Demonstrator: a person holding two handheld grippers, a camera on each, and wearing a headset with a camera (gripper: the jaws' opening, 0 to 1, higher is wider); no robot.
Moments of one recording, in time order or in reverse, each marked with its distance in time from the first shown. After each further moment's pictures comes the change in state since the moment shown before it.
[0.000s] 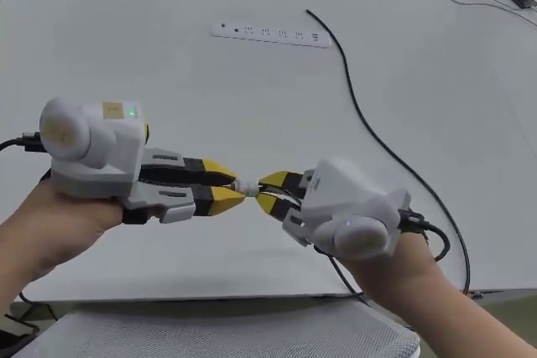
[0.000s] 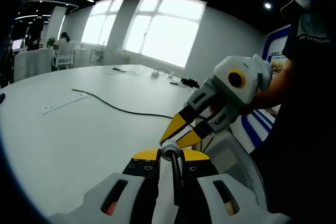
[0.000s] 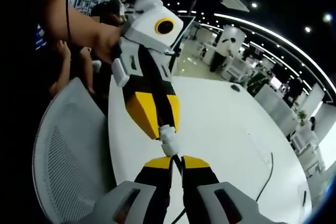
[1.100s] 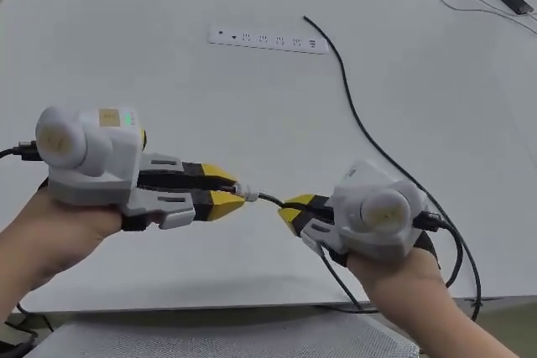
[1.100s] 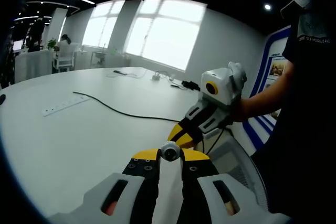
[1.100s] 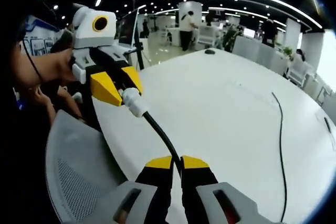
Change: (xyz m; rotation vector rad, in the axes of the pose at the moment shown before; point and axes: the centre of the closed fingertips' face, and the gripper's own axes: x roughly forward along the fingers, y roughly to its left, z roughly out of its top) left arm 0.004 0.003 0.008 0.001 -0.023 0.006; right arm -0.008 -0.017 -0.063 0.494 0.094 -0.059
